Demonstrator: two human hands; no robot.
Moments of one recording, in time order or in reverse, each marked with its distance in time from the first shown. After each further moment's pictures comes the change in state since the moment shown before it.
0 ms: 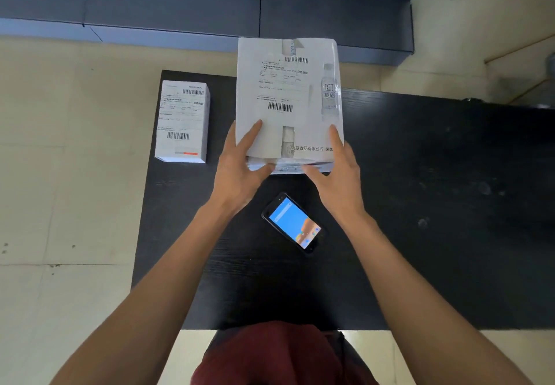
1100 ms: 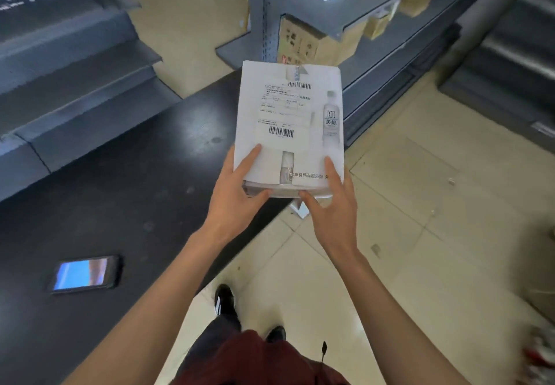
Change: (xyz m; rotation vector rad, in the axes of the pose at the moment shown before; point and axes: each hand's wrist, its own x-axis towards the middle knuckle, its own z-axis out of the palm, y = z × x) left_hand -0.291 0.257 0.369 0.064 -0.640 0.710; right_hand -0.413 0.230 -0.329 0.265 0.930 0.278
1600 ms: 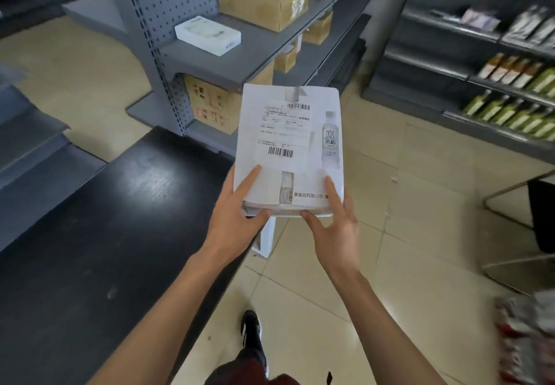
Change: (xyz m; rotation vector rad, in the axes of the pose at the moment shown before) left_hand 0.152 0.051 0.123 -0.122 -0.220 0.164; right_hand 0.111 0.043 -0.102 -0.127 0.287 0.076
